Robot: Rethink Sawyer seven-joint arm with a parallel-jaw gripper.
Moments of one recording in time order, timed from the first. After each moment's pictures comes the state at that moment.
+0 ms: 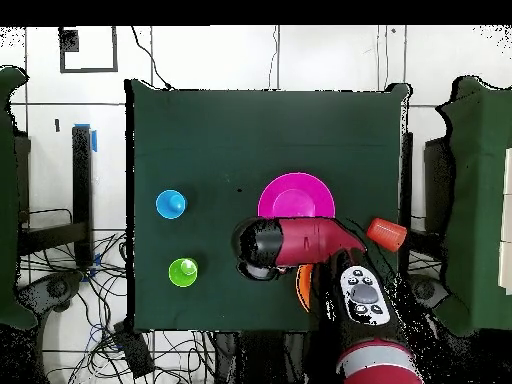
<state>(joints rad) -0.35 -0.67 0.10 1.80 -0.36 0.79 2.16</state>
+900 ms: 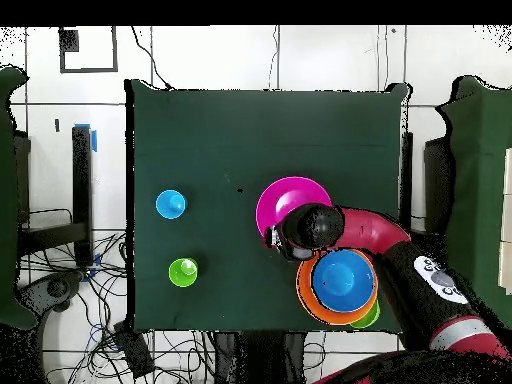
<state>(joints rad) -0.80 -0.45 0.49 1.75 -0.44 0.79 1.69</state>
